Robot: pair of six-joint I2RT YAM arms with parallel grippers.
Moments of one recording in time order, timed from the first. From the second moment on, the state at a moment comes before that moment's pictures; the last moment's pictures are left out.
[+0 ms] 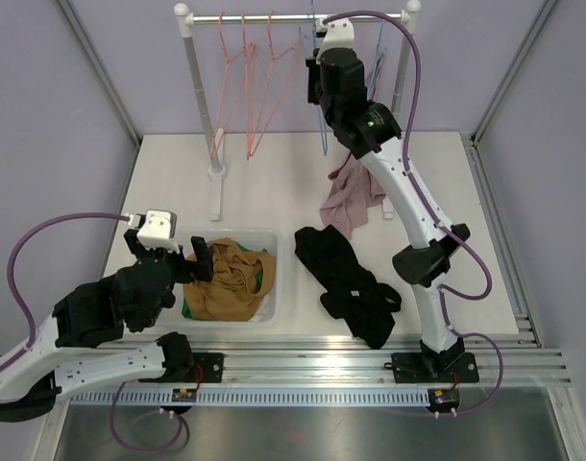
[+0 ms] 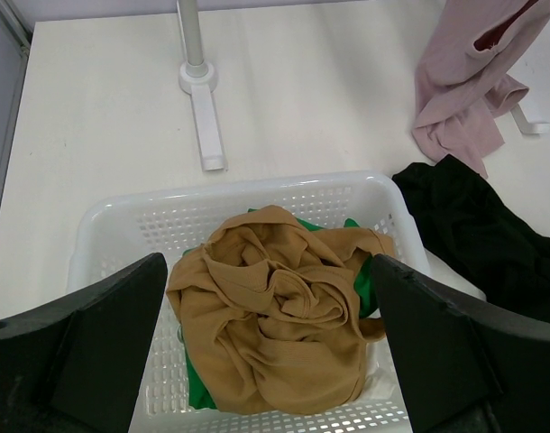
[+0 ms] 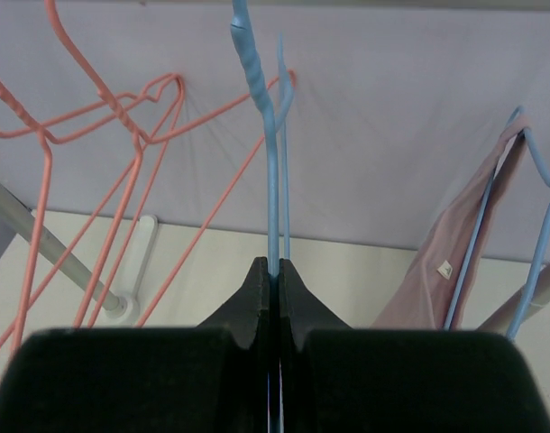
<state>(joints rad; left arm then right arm) -1.16 0.57 1.07 -0.96 -0.93 -0.44 0.64 2.14 2.65 -0.61 0.47 0.10</state>
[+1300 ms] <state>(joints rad) -1.15 0.57 1.05 -0.93 -0.89 -0.43 0.70 2.19 2.56 -0.53 0.45 0.08</state>
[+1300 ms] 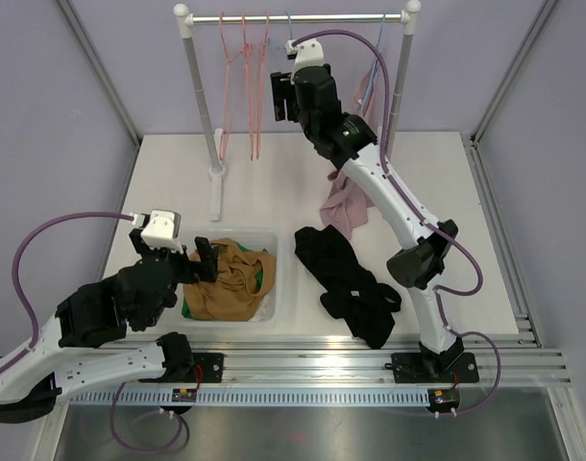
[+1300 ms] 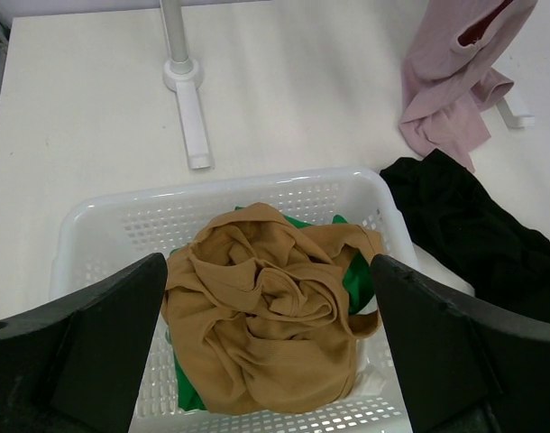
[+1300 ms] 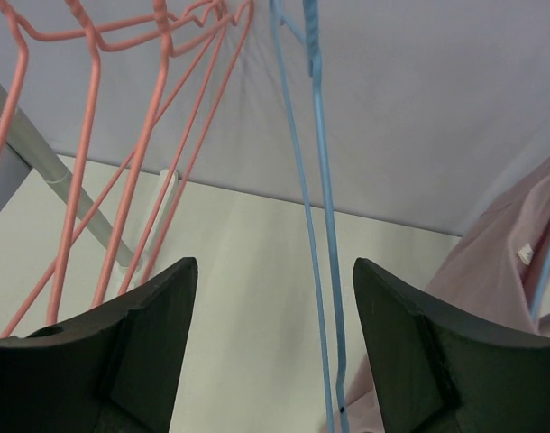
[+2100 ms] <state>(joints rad) -1.16 1.21 1.07 -0.42 -0.47 -0.42 0.72 0.94 1.53 -0.72 0.31 0.19</state>
